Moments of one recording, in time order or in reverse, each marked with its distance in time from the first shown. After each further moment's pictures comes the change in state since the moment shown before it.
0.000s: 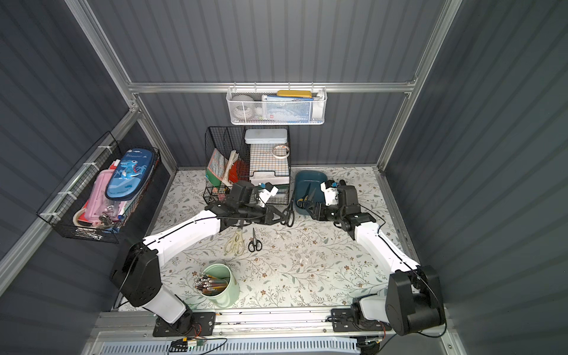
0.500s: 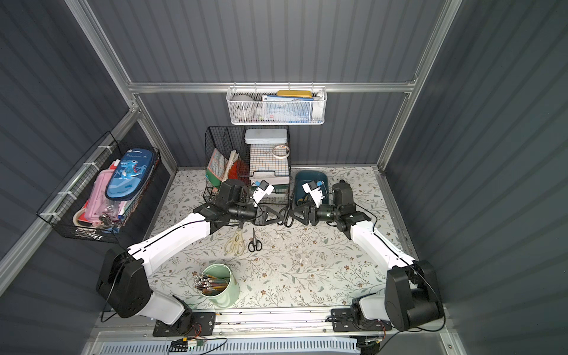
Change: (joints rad) left arm -0.001 -0.071 -0.024 0.043 0.161 0.052; right arm 0.064 0.037 0.026 0.112 -0.395 -0.126
